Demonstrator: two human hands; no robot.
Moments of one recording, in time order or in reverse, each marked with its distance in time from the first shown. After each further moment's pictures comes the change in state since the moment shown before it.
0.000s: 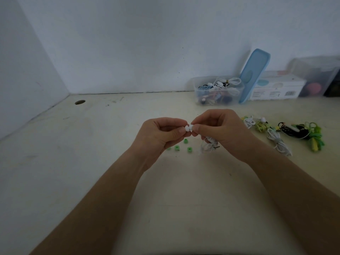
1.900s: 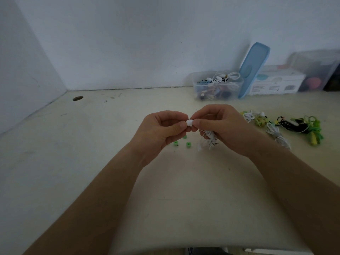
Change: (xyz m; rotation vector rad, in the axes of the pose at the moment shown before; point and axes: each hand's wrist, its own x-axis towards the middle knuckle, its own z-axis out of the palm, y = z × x) left_hand 0.002 -0.005 0.000 -0.030 -0.067 0.007; right_hand 0.002 0.006 -0.005 0.111 -0.064 0.067
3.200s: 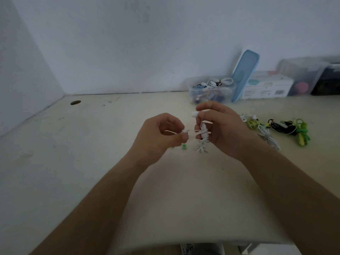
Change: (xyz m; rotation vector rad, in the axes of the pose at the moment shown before) left_hand -0.014 0.001 0.010 0.461 0.082 0.172; right_hand -0.009 -0.013 0.007 0.373 0.150 0.121
